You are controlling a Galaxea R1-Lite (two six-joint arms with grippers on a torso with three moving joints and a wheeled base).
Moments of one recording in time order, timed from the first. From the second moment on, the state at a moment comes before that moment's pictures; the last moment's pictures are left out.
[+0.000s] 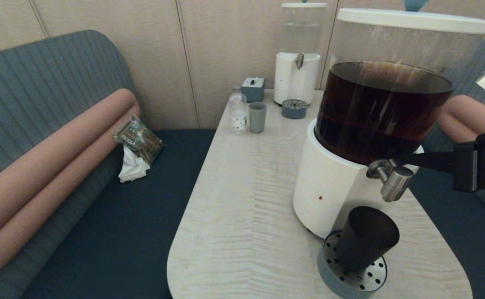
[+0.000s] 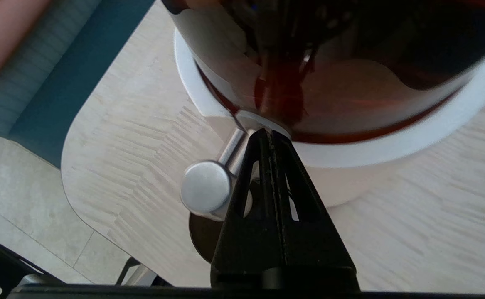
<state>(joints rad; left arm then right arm) 0.01 0.00 0.00 -0.14 -0.02 0.04 0.34 1.27 -1.07 0.21 0.11 0.13</state>
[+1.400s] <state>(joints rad) 0.01 0.00 0.00 -0.14 -0.02 0.04 0.32 1.32 -1.16 0.34 0.21 0.14</state>
